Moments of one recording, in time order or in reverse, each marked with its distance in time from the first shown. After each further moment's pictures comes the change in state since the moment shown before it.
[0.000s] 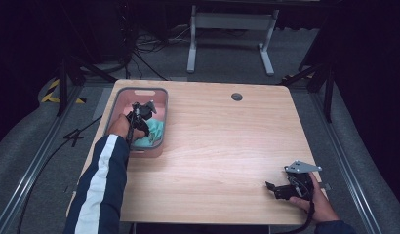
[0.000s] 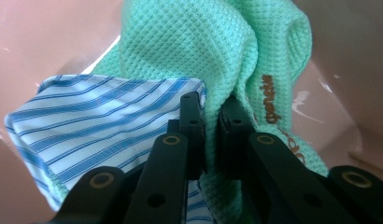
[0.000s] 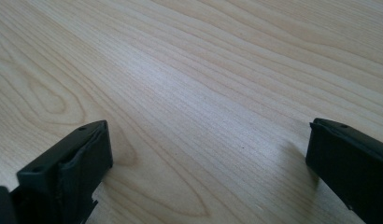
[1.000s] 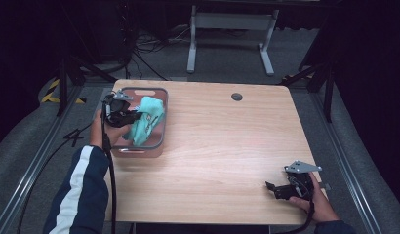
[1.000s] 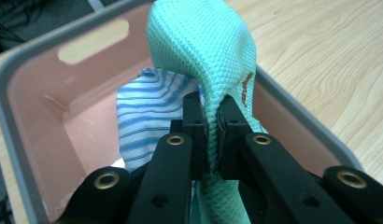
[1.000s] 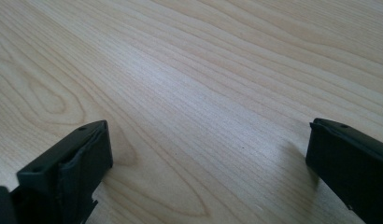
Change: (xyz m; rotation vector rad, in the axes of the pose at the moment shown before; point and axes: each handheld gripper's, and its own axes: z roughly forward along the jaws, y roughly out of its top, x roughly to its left) left arm -0.003 -0.060 -0.084 -0.614 0.015 -0.031; right arm 0.000 0.000 0.000 0.000 0.000 0.000
